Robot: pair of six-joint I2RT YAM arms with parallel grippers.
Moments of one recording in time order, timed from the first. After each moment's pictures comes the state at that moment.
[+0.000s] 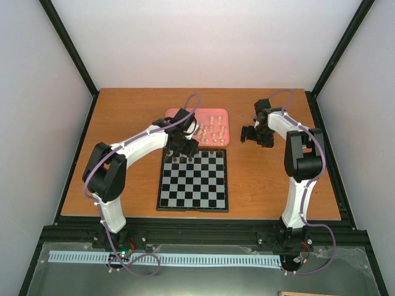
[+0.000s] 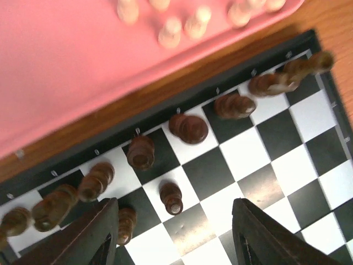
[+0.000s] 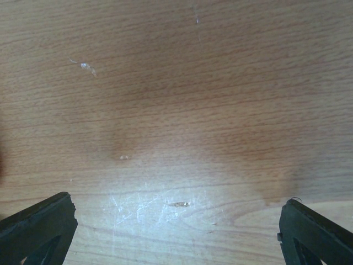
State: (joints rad) left arm -0.60 1.83 1.36 -0.71 0.09 -0.19; right arm 0.14 2.05 1.50 -0.82 -0.12 0.30
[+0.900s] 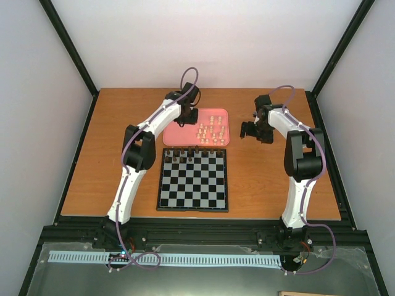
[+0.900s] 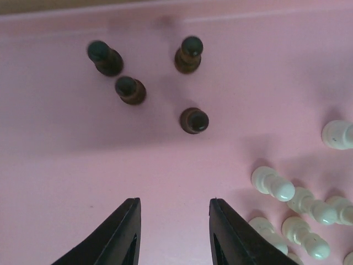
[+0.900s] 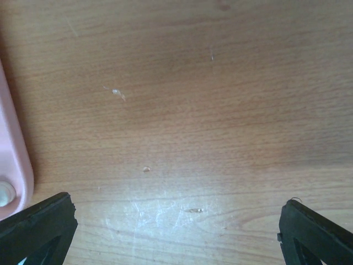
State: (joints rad) left arm -0.46 2.46 2.29 -0.97 -0.10 -0.36; right arm 0.14 2.05 1.55 -0.84 -0.13 0.30
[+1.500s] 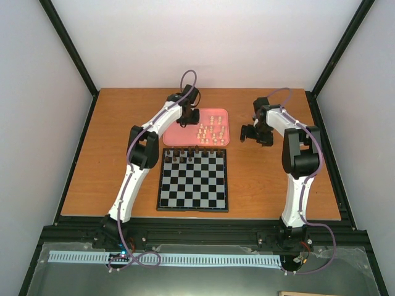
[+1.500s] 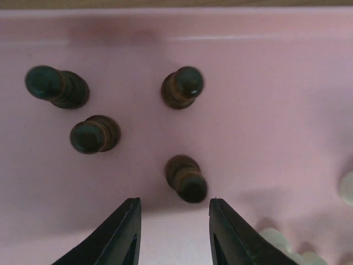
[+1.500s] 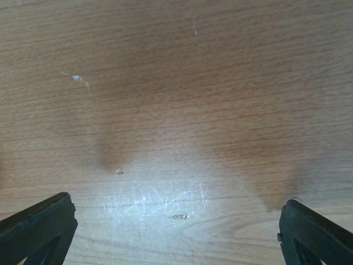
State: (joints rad) left arm -0.44 2.60 2.40 -0.93 -0.02 -0.41; right arm 0.14 2.10 1.58 -0.88 -0.11 0.30
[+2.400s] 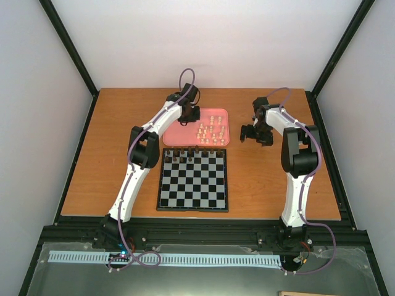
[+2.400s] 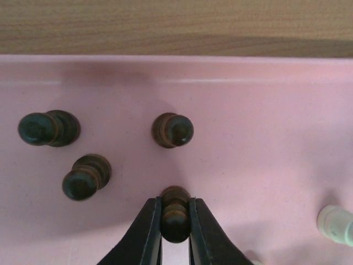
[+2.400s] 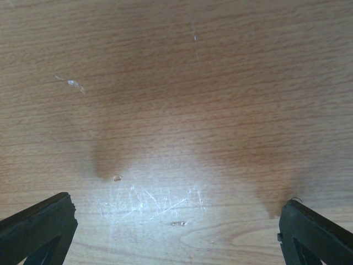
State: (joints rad) left arm -0.42 2.65 2.45 -0.89 0.01 -0.46; right arm 0.14 2.13 1.61 -0.90 -0.11 0.29
